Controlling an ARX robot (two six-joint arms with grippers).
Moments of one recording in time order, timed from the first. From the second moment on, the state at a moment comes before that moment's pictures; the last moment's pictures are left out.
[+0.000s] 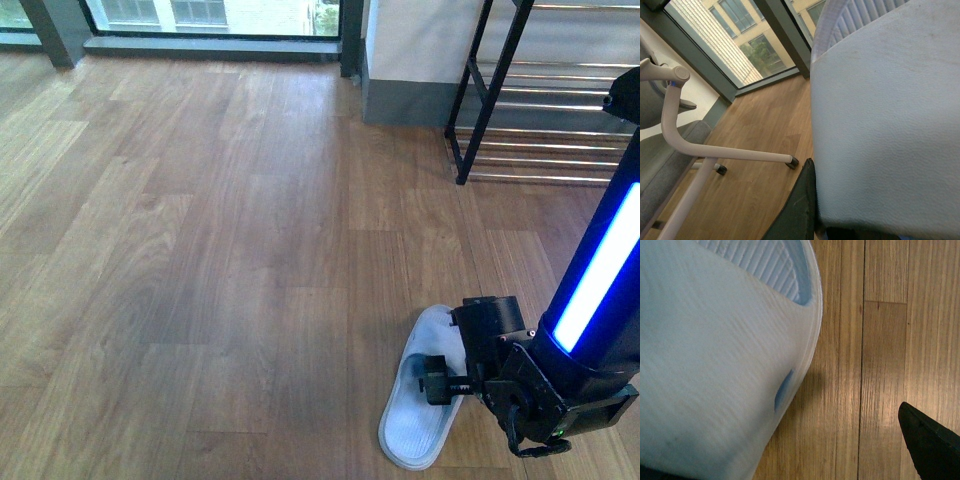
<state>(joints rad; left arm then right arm) -0.60 0.64 0.29 0.14 -0.86 0.34 0.09 2.93 1.24 0.66 0.39 0.12</state>
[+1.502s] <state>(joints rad) -0.60 0.64 0.29 0.14 -0.86 0.34 0.10 2.86 1.14 0.80 0.36 0.09</state>
